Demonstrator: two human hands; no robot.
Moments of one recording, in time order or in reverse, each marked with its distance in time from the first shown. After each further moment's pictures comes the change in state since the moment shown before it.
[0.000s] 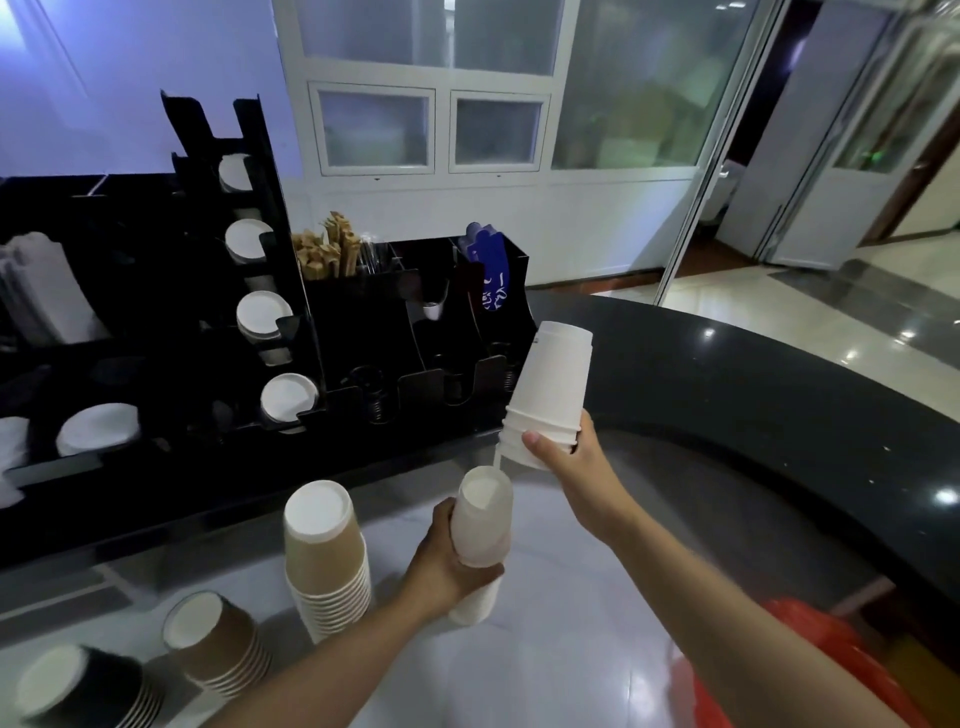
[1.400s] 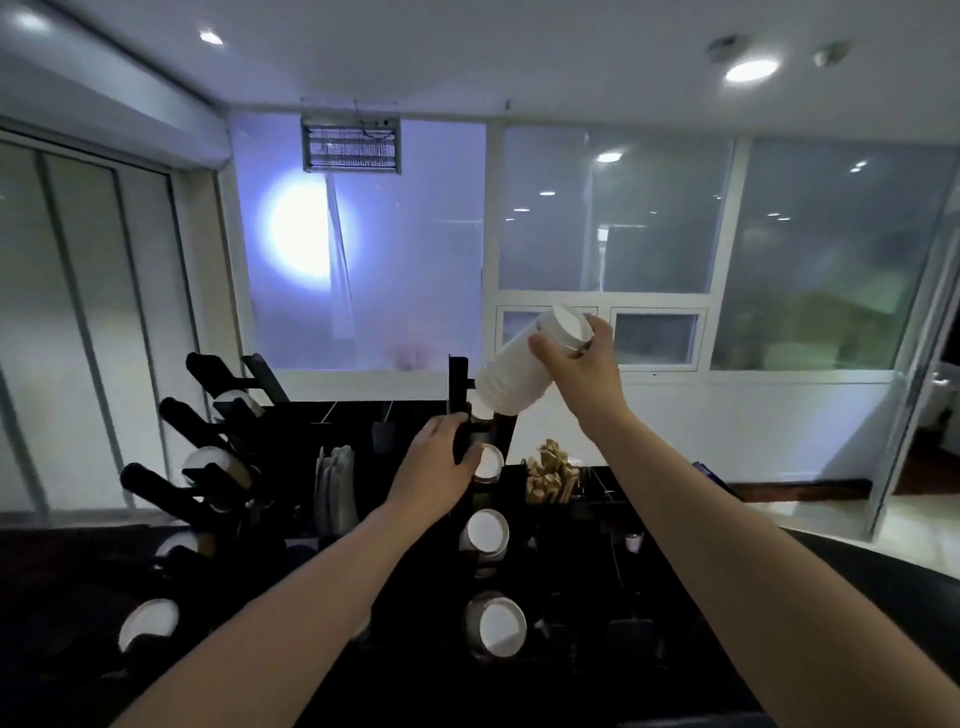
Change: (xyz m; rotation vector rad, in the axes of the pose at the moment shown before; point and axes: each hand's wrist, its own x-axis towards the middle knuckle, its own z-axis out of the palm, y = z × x) left_hand 0.067 0.195 -0.386 0.502 0.695 0.432; right_hand 0.199 -0.295 0.253 0.017 0.044 -0.573
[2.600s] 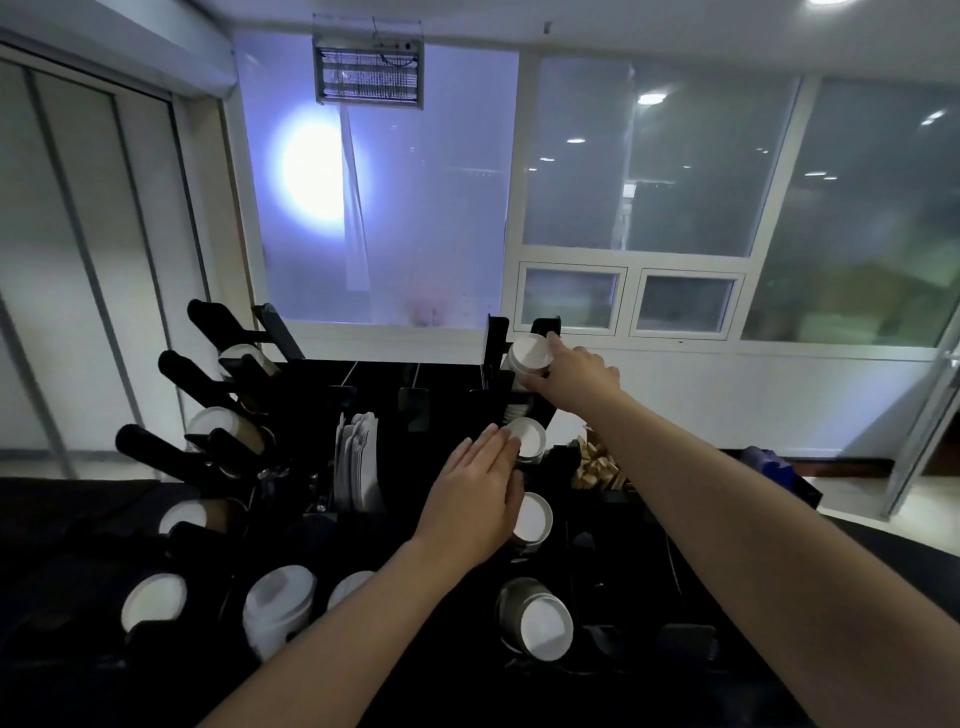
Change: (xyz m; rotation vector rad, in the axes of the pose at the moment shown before) left_hand -0.029 -0.048 0.044 0.301 0.067 0.299; right_hand 0.044 0.090 0.075 -1.217 -0.383 0.041
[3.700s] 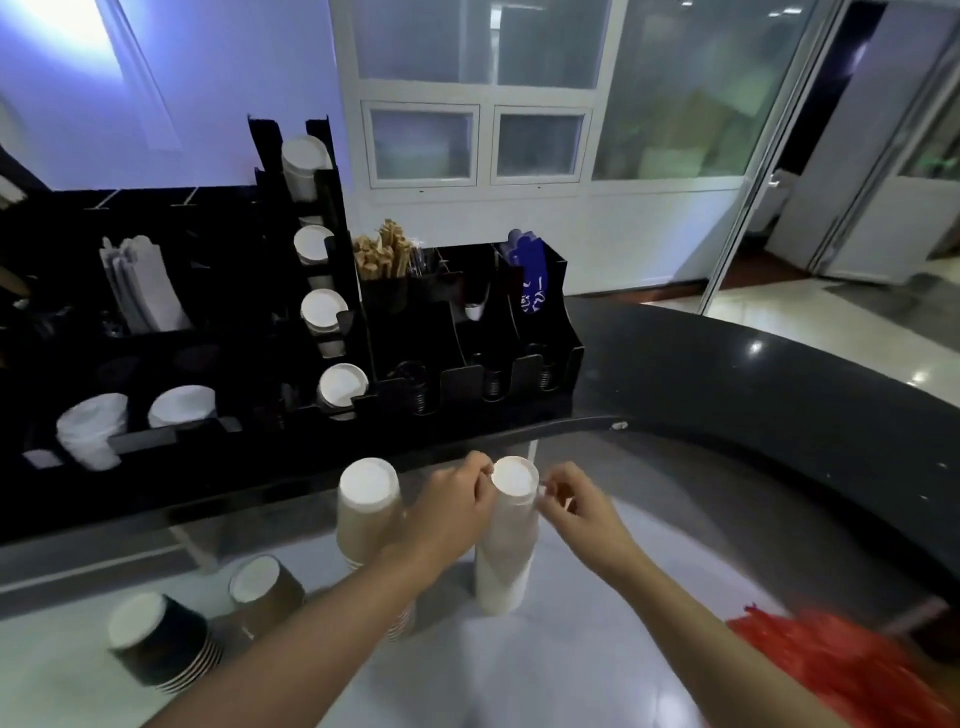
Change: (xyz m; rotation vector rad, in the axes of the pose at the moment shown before) left_hand -0.200 0.258 0.044 -0.467 -0.532 -0.273; right_hand -0.465 0.246 0.087 0.766 -0.153 0.358
